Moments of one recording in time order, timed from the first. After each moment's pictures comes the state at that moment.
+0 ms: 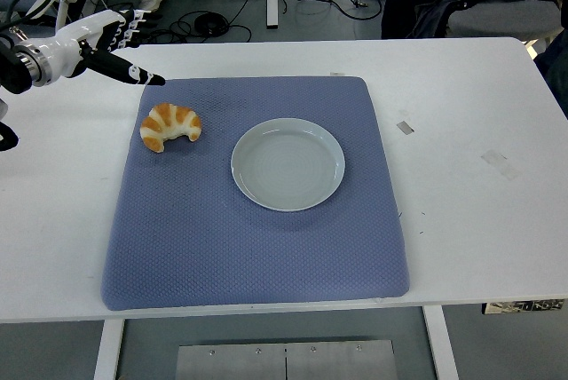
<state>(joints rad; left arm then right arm) -1.17 0.70 -0.15 -1.07 0.59 -0.07 -0.05 -0.08 0.00 -0.08 0.15 -0.13 -0.06 0.20</state>
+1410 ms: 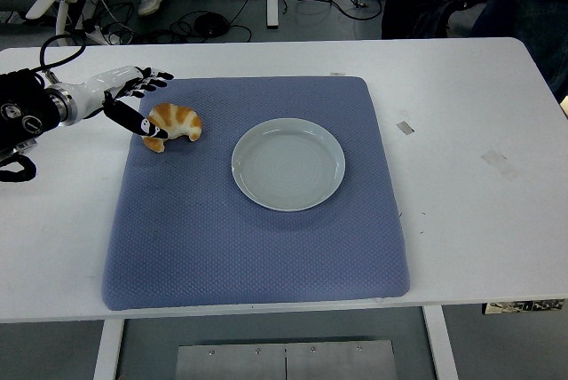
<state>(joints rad) -1.22 0.61 0.12 -1.02 0.63 0.02 -0.04 -0.08 0.00 -0.08 0.15 -0.13 -0.06 0.20</state>
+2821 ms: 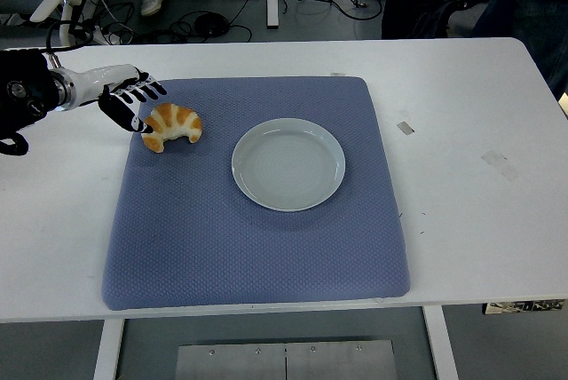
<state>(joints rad) -1.28 0.55 0.13 -0.92 0.81 -0.12 0.06 -0.08 0.00 -0.08 0.15 -0.13 -0.06 0.20</state>
